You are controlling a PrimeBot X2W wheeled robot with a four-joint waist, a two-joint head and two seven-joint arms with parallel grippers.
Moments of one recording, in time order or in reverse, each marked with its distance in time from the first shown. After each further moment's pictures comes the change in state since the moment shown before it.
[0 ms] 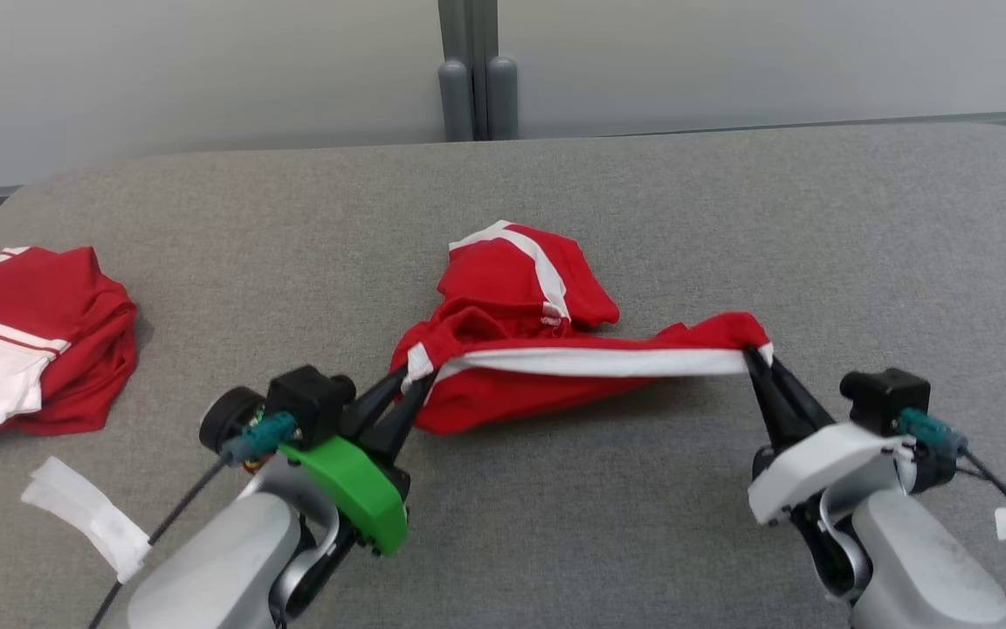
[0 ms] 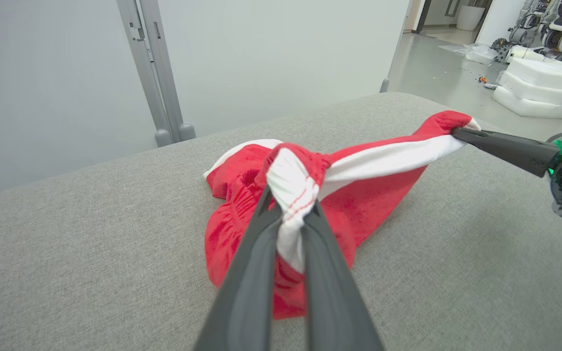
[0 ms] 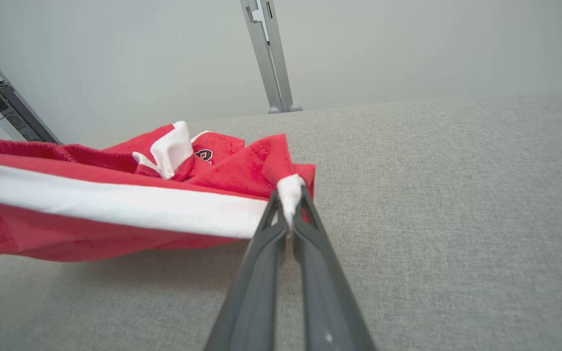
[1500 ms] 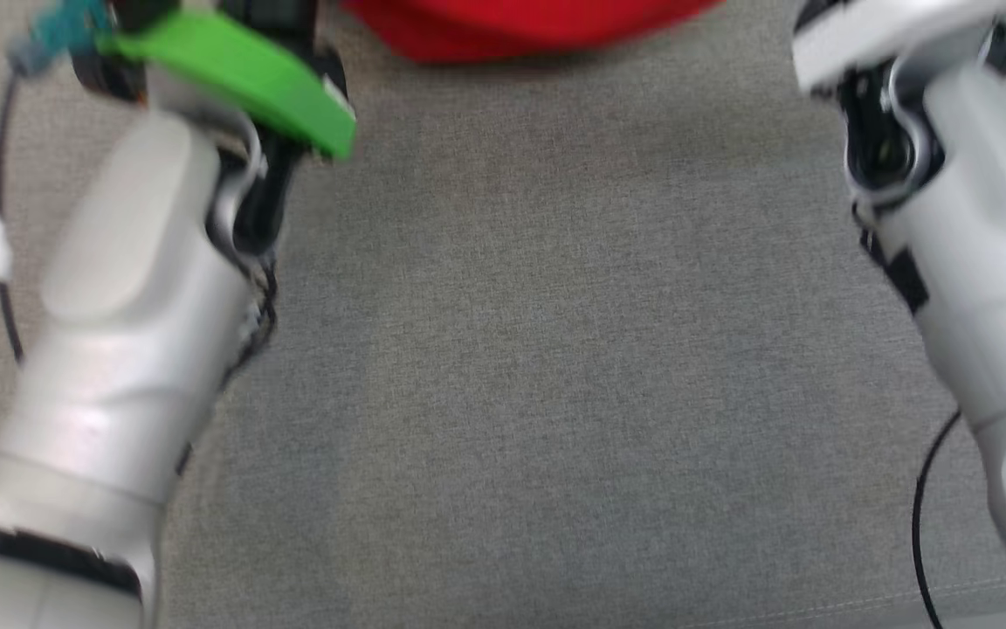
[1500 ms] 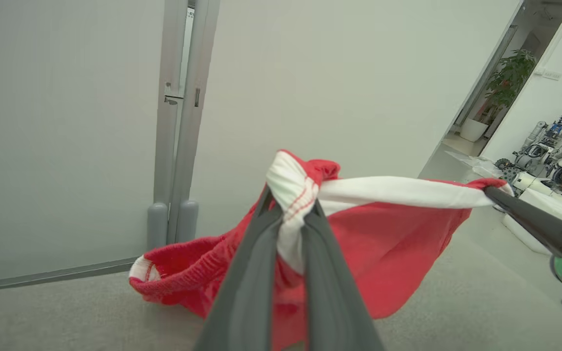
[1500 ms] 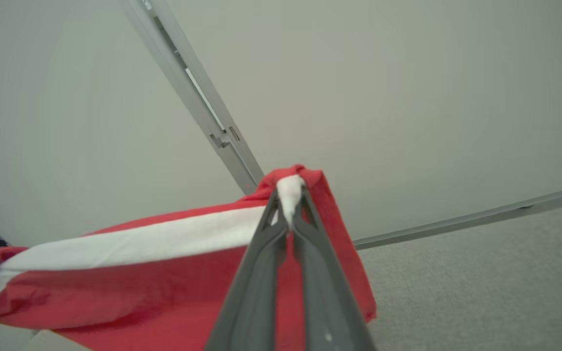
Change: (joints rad) left arm -0.616 -0.189 0.256 0.366 -0.159 -0.065 -0.074; right arm -0.815 -0.048 0.121 0.259 0.429 0.000 0.002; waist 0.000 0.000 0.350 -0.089
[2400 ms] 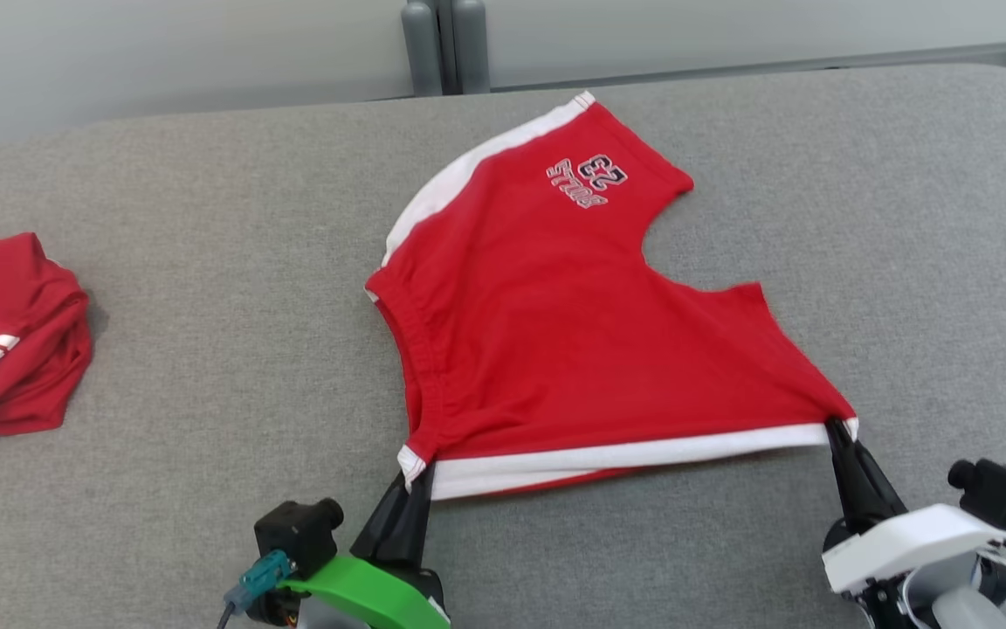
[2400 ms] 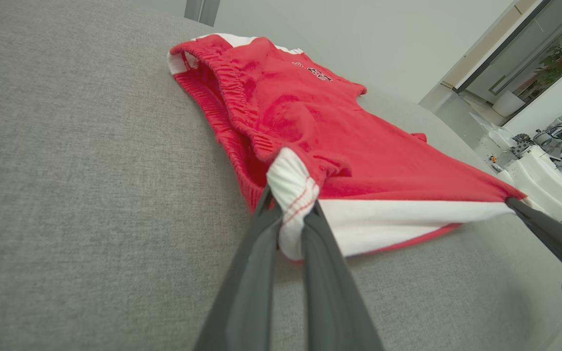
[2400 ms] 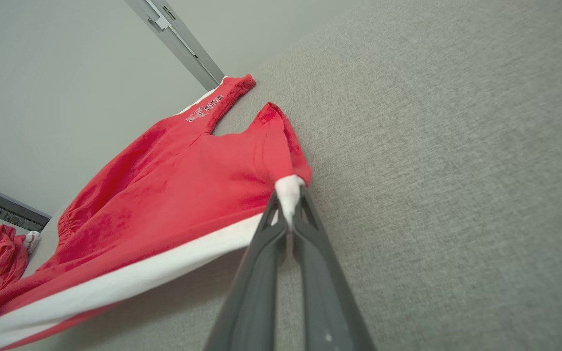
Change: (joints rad) left arm 0.985 -0.141 0.184 -0.304 0.281 0.006 0.000; right arm 1.030 -0.014 -0.205 -0.425 -0.067 0.000 0.001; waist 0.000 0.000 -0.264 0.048
